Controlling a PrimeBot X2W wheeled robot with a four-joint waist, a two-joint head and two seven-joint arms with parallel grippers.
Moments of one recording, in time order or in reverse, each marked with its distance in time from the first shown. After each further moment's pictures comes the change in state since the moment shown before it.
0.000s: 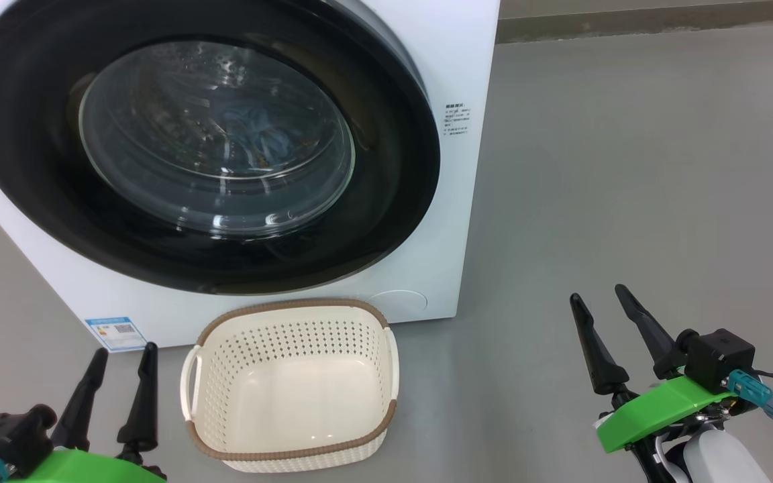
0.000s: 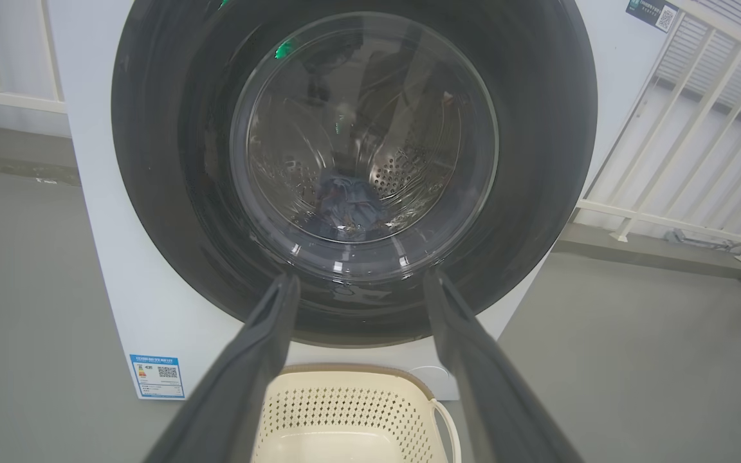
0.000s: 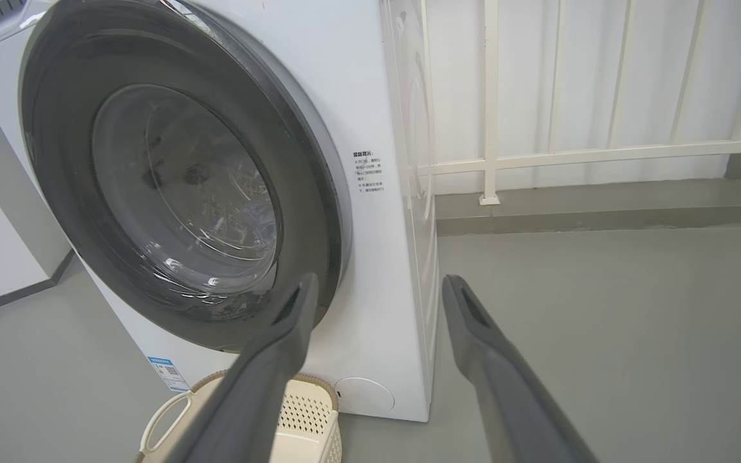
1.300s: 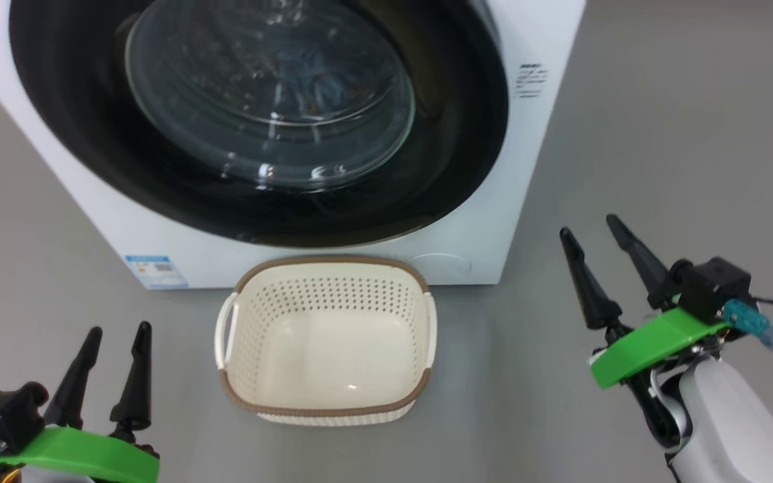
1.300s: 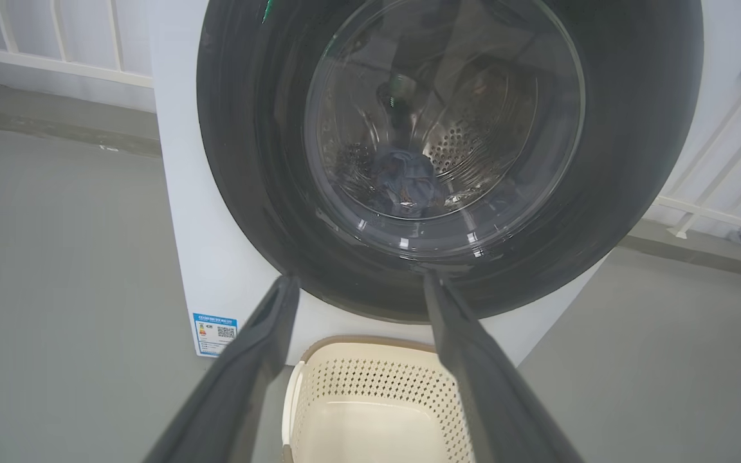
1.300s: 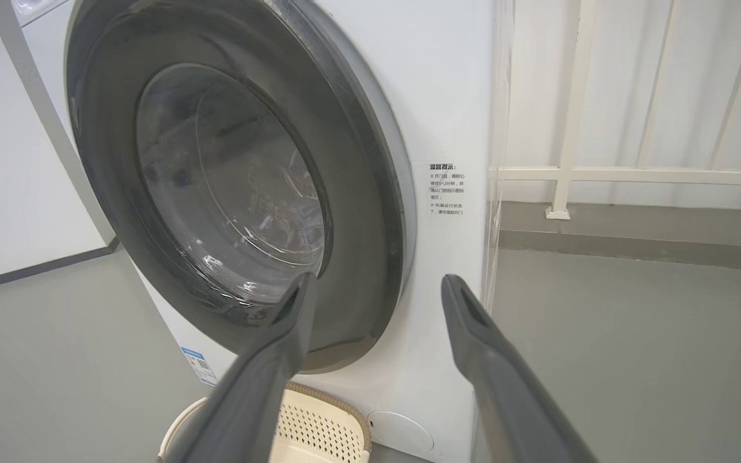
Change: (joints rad) left arm -0.064 0.032 -0.027 0.030 -0.037 0.000 0.000; right arm -0.196 -0.050 0.071 0.073 0.022 0.000 0.000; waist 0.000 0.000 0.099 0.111
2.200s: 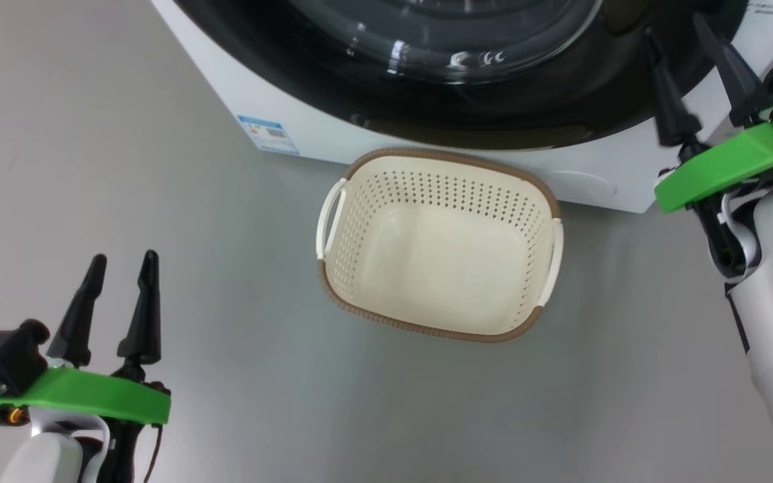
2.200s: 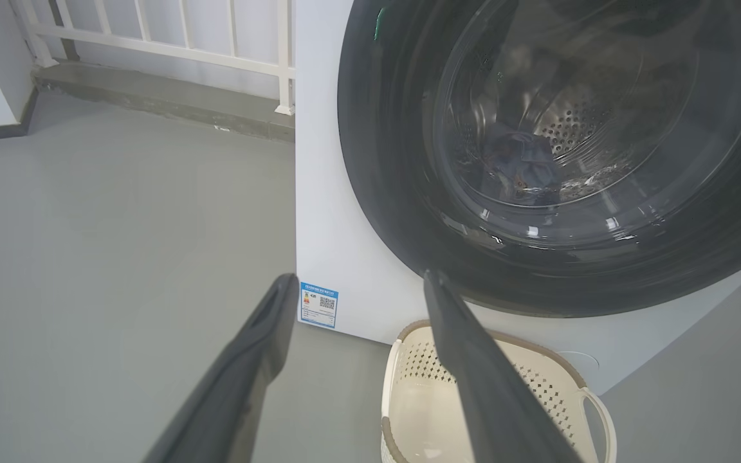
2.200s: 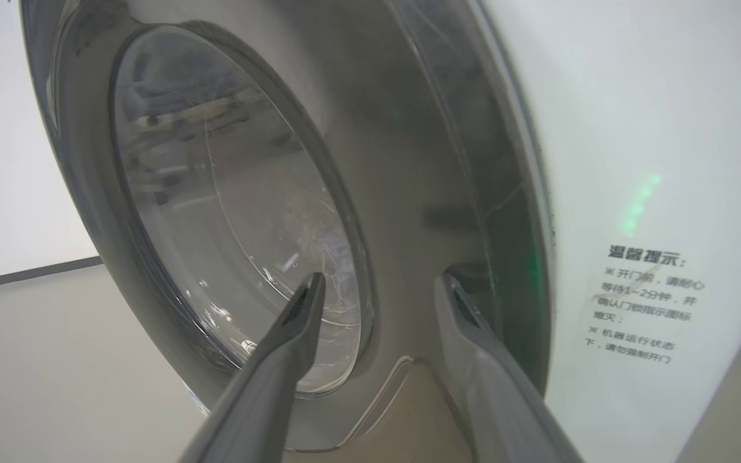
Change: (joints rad) left arm -0.135 -0.050 0.003 -0.023 0.025 0.000 0.000; right arm -0.428 -0.101 -0.043 0.159 -0.030 0.005 0.000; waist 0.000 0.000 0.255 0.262
